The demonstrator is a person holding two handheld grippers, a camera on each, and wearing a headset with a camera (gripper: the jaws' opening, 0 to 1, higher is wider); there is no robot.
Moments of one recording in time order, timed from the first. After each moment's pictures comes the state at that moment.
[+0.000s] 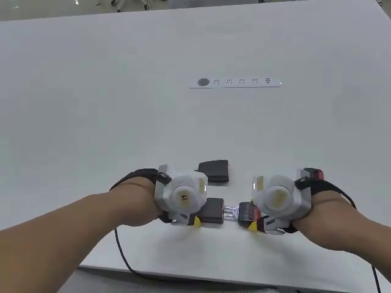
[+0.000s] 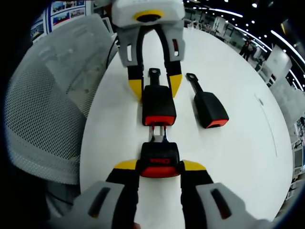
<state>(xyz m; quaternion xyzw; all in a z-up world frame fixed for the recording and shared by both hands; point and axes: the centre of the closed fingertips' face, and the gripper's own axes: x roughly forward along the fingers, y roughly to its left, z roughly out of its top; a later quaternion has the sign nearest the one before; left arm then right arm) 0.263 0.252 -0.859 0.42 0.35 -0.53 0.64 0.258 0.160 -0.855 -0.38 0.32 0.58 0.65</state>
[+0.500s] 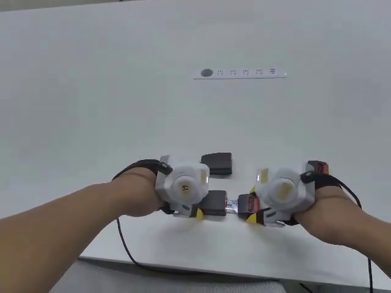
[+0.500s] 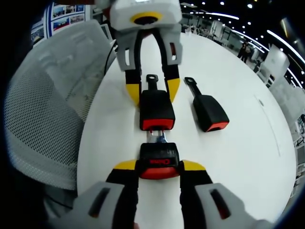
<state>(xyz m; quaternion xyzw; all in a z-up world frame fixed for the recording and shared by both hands) 0.264 0.251 -0.860 0.42 0.36 -0.54 0.64 0.261 0.166 -0.858 -0.35 0.31 0.58 0.66</state>
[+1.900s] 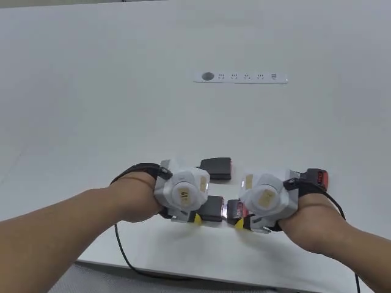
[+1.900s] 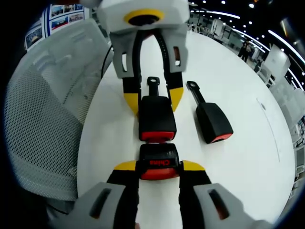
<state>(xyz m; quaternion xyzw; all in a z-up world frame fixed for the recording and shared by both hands) 0.263 0.251 -0.860 0.42 0.35 -0.55 0.63 0.261 0.186 -0.858 -0.36 0.31 0.58 0.66</state>
